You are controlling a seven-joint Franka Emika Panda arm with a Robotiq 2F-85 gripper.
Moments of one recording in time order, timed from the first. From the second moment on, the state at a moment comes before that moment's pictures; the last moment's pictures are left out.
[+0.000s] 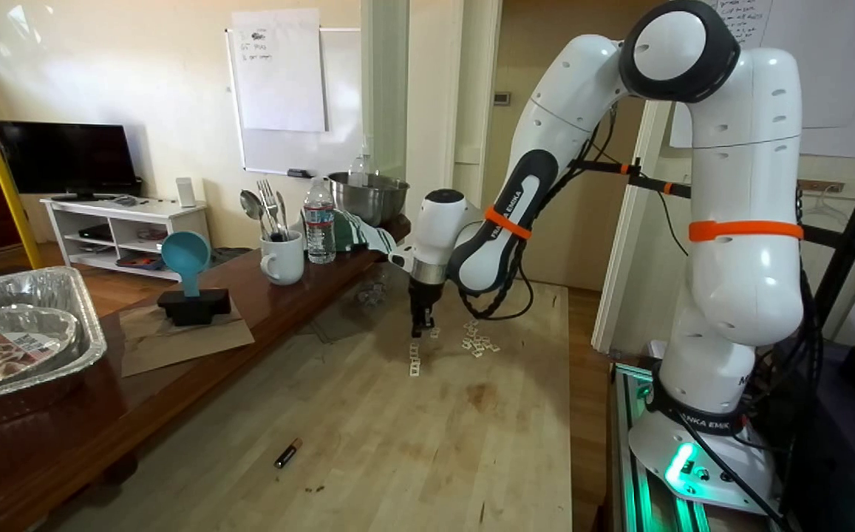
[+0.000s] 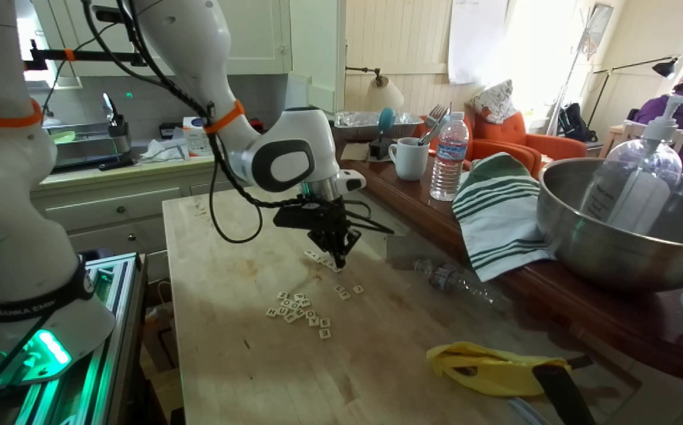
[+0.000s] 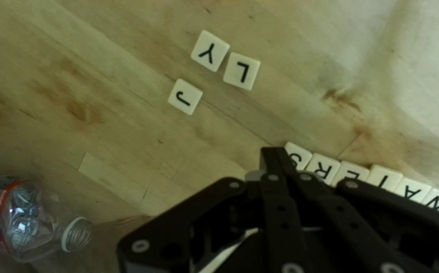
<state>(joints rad) -0.09 0.21 -0.05 -2.47 -0.39 2.89 -0.44</state>
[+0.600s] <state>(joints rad) -0.09 0.16 0.03 -2.52 -0.19 2.88 -0.45</state>
